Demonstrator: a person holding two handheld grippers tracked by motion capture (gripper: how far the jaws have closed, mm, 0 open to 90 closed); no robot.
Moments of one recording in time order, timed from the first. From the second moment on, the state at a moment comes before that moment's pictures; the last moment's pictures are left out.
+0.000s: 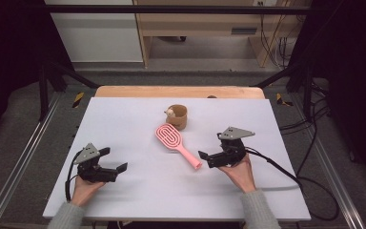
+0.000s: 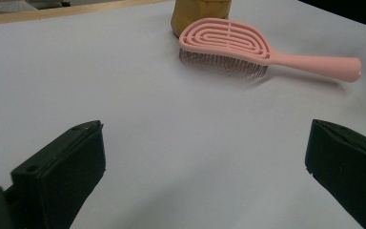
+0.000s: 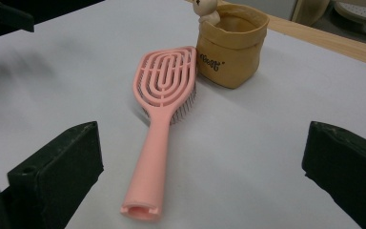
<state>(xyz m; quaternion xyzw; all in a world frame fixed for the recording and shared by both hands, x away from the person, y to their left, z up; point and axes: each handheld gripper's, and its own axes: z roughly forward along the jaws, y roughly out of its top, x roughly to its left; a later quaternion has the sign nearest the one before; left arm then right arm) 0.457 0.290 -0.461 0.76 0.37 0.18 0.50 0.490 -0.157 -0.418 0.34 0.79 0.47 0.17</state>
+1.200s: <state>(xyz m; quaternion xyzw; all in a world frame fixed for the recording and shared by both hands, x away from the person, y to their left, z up) 0.457 0.290 -0.461 0.77 0.37 0.18 0.50 0.522 -0.096 -0.424 0.34 0.83 0.42 0.15</state>
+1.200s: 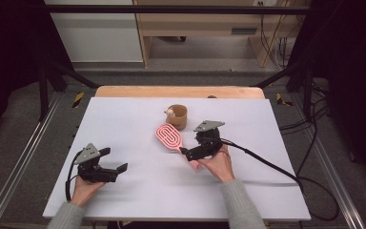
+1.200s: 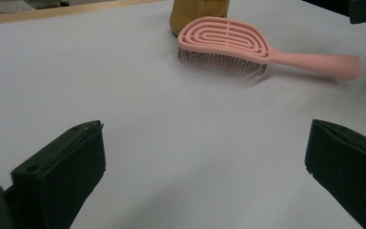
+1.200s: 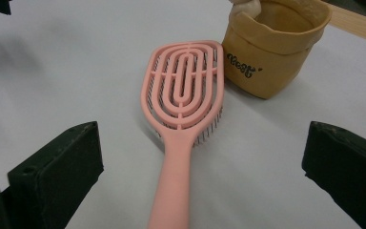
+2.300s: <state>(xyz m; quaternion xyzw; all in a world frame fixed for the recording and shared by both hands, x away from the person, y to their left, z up) 0.457 0.289 -0.461 0.77 0.36 0.18 0.50 0.540 -0.062 -0.446 0.33 0.86 0.37 0.14</state>
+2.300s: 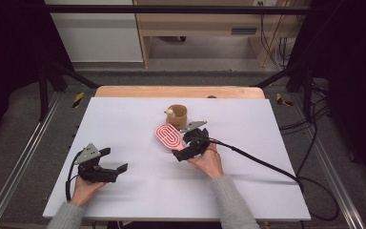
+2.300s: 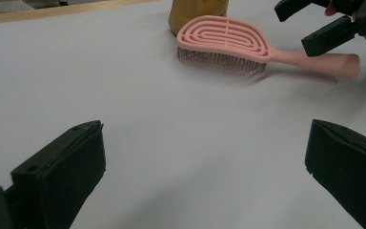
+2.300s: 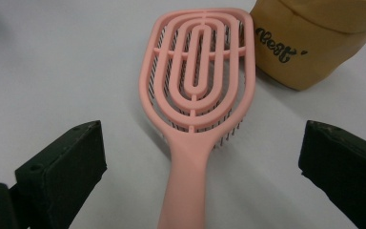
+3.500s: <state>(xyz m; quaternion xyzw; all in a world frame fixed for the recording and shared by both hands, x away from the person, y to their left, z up) 0.458 0.289 -0.462 0.77 0.36 0.18 0.49 0.547 -0.058 -0.465 0.32 0.88 0.32 0.11</state>
